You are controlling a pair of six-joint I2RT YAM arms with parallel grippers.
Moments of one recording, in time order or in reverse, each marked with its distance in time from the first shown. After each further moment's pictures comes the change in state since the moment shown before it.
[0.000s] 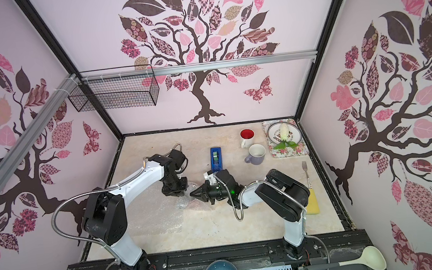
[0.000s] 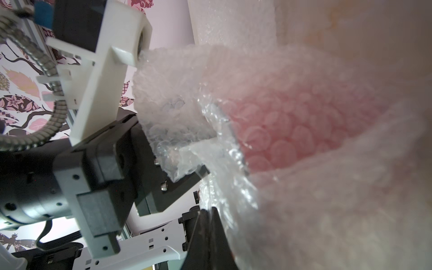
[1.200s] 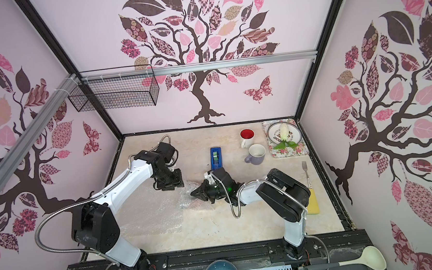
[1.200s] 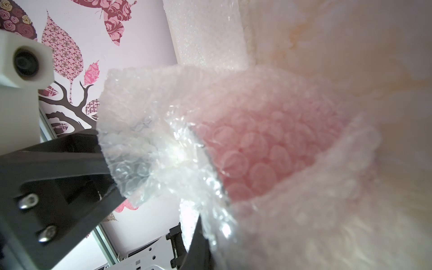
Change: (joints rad) left arm 0.083 -0.116 0.068 -0.026 0.056 -0.019; right arm -0.007 -0.008 0.062 -0.204 0.051 -0.047
